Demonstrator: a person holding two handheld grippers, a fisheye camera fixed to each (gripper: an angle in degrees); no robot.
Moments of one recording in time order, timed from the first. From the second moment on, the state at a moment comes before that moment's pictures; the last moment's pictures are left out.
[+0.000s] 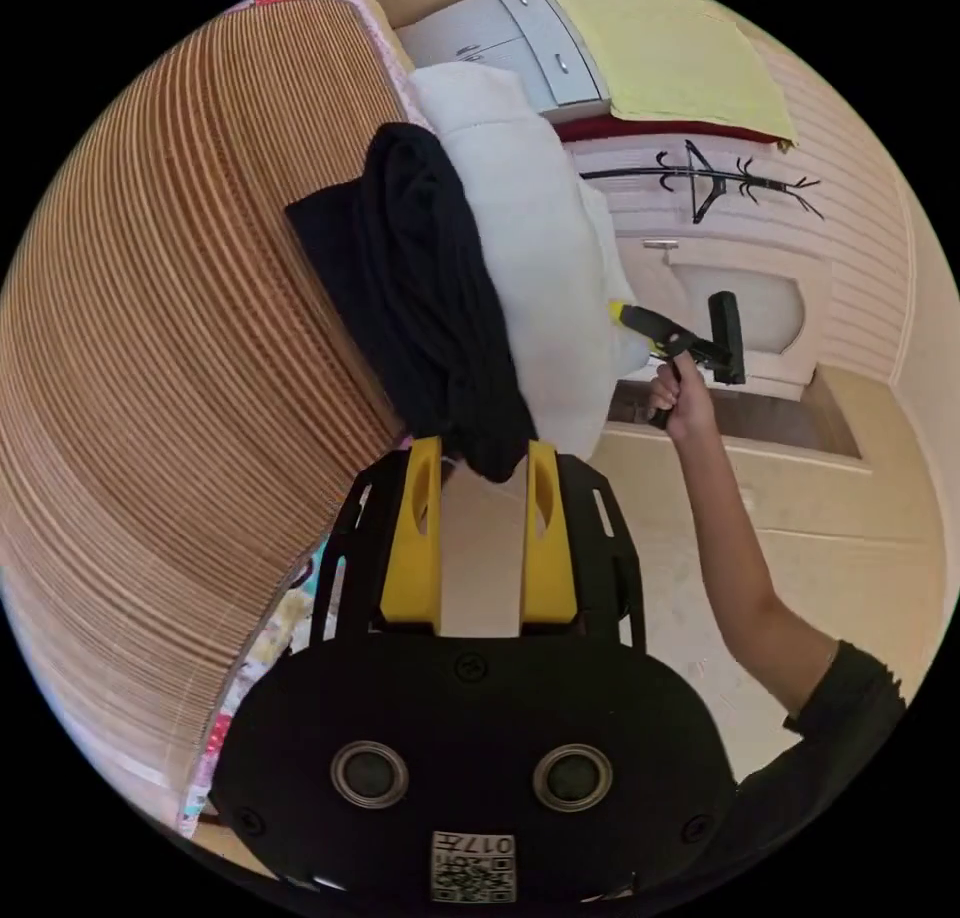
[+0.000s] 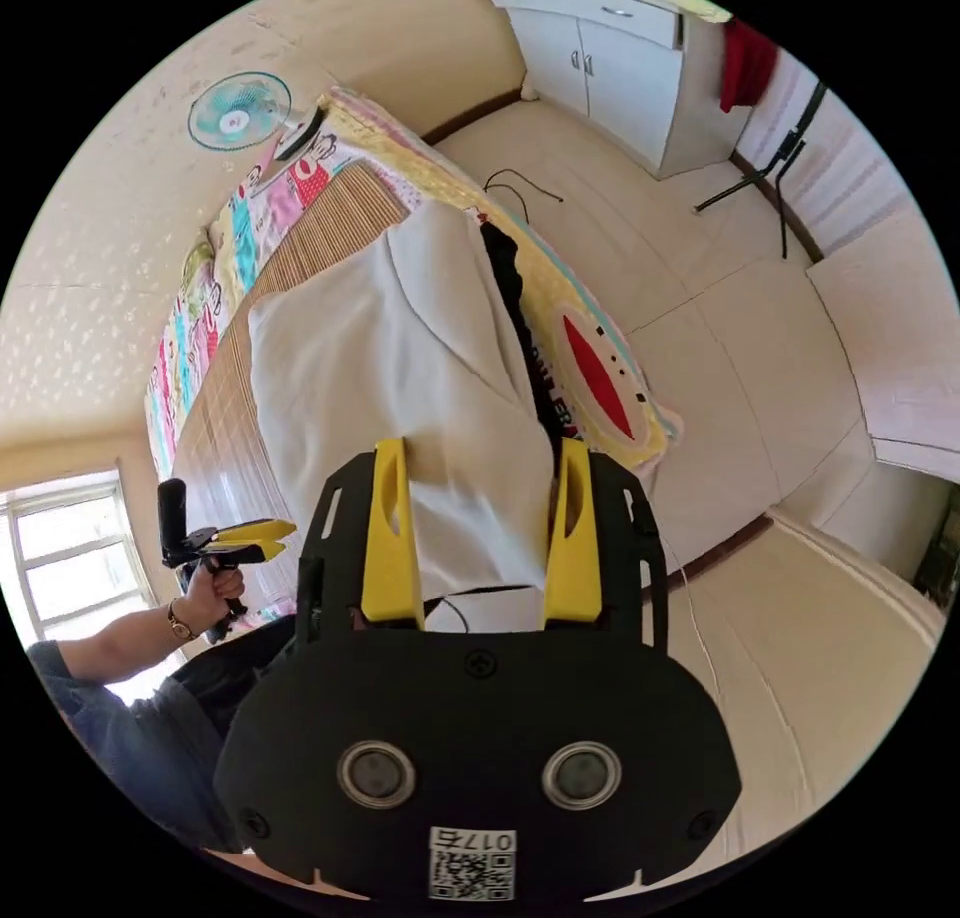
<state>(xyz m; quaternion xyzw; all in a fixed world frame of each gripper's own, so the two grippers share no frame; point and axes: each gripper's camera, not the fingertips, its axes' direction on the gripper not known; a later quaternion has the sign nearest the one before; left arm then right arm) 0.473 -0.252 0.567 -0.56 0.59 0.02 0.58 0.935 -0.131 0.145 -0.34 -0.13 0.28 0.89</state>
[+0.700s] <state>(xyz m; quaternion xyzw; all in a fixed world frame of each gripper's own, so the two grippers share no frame) -0.134 -0.035 0.417 -0.57 0.15 -0.42 0.69 0.325 -0.219 0.030 -0.29 -0.56 -0.19 0.75</state>
